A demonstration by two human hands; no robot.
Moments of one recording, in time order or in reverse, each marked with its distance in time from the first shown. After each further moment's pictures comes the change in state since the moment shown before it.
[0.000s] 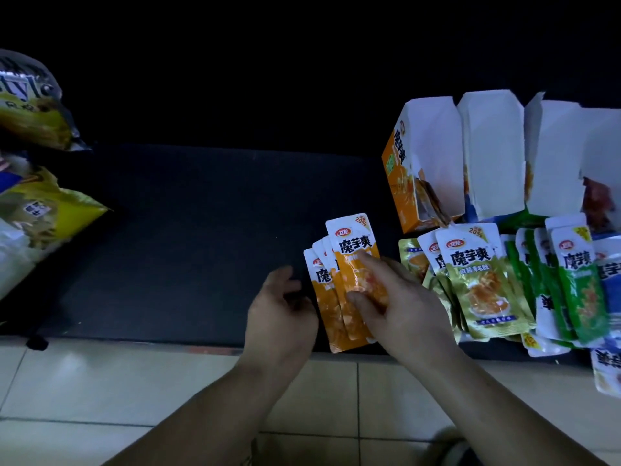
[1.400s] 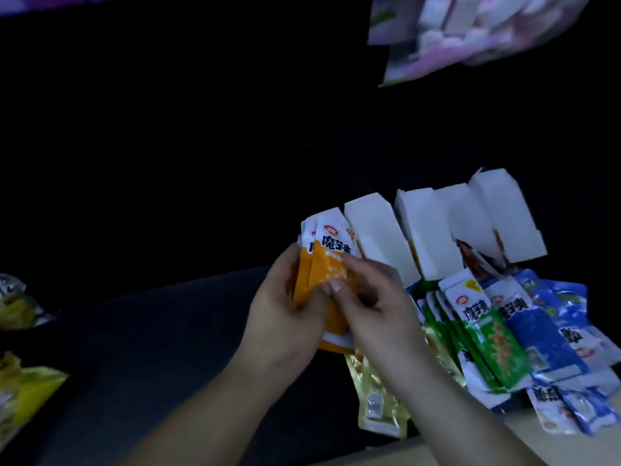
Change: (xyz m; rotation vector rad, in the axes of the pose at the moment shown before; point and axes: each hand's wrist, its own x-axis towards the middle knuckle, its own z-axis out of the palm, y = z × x) left_hand -0.008 0.181 0.042 0.016 -0.232 0.480; right_hand 0.037 -0.023 -0.123 0.949 0.388 0.152
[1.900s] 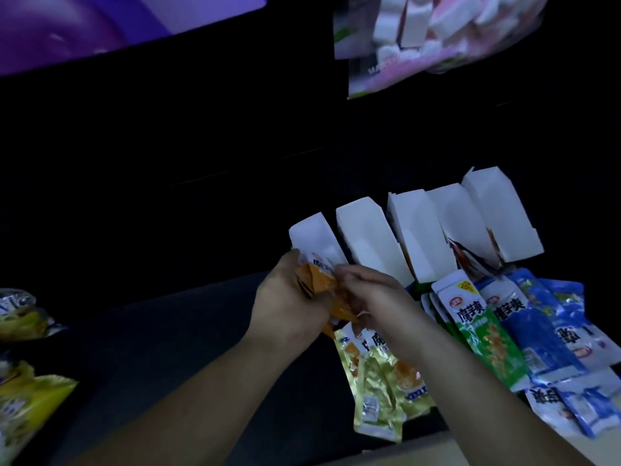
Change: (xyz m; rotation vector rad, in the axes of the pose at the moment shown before) left_hand 0.034 -0.011 0.020 0.279 0.029 -0.049; right_hand 0.046 0.022 -0.035 0.219 -0.295 0.362
